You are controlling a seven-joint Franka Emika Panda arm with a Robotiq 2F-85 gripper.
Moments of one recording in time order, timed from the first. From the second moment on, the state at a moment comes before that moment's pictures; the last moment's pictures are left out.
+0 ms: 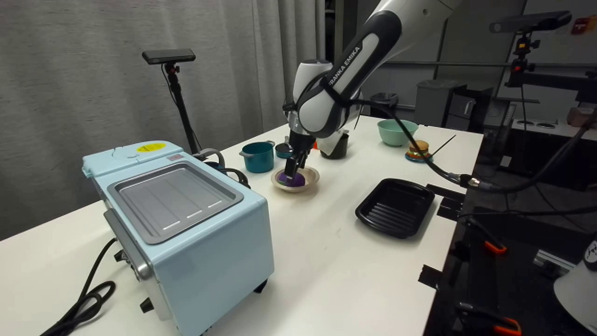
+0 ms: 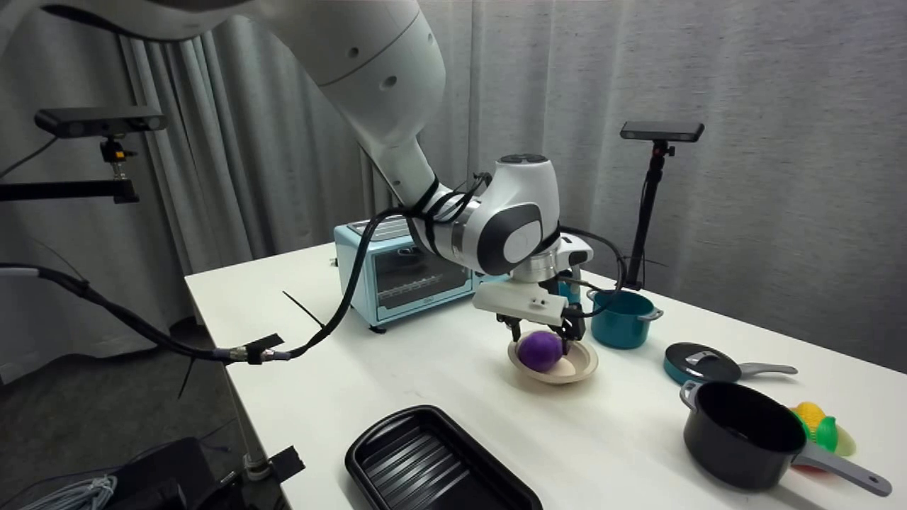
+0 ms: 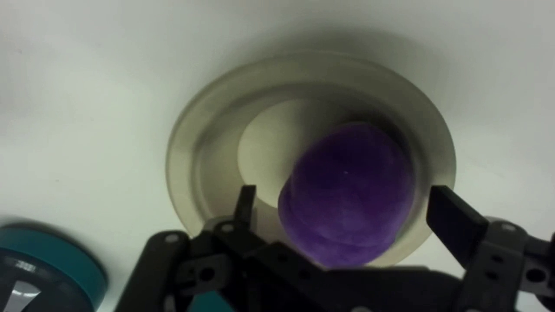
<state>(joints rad) -0.07 0.57 0.00 -1.92 -0.03 2.74 -0.27</state>
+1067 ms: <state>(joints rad) -0.08 0.58 0.01 -1.85 -0.03 2.74 -0.25</state>
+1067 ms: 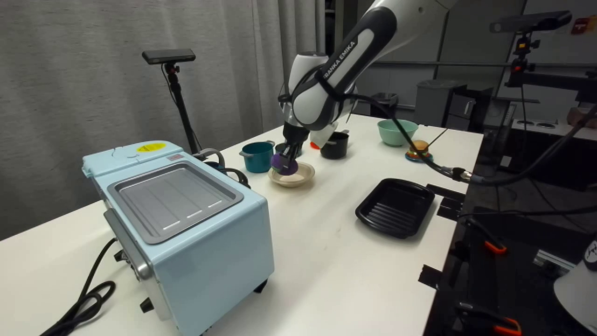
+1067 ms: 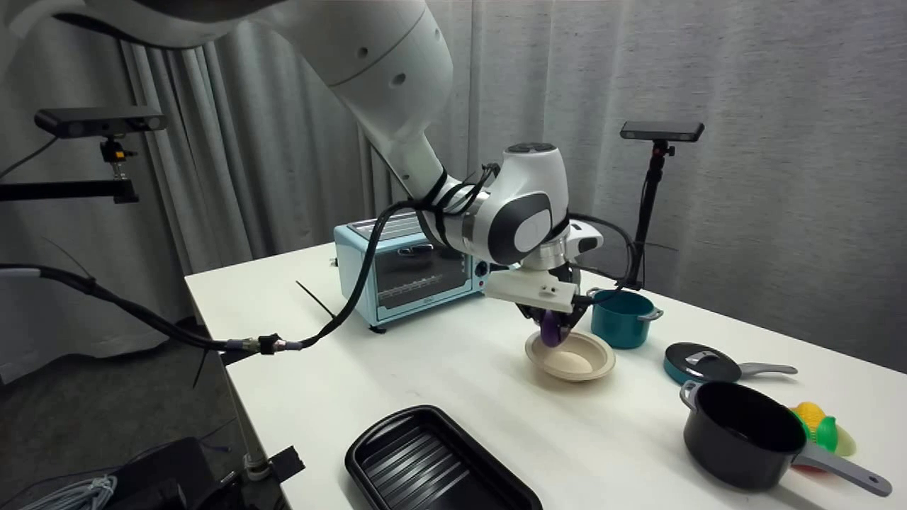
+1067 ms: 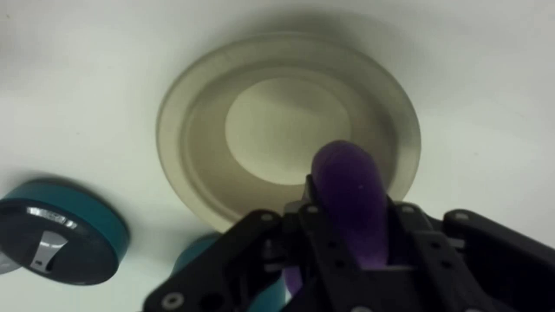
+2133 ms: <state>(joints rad) -0.15 0.27 0.24 -2.09 0.37 2.46 -0.46</state>
